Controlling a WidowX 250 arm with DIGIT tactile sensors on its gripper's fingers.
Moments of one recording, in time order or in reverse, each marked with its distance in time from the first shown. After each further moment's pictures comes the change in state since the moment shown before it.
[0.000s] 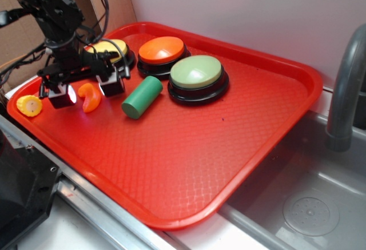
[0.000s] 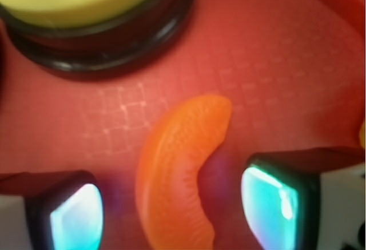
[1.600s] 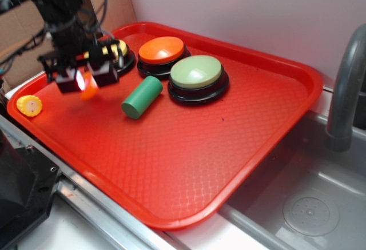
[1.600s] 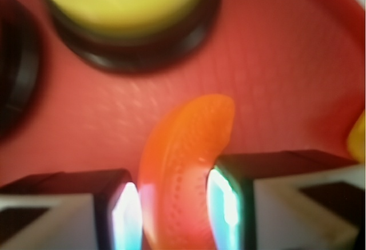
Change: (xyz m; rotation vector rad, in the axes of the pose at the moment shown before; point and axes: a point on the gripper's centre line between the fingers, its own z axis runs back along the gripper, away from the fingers) arm 0.007 -0.012 0.036 -0.045 0.027 -0.087
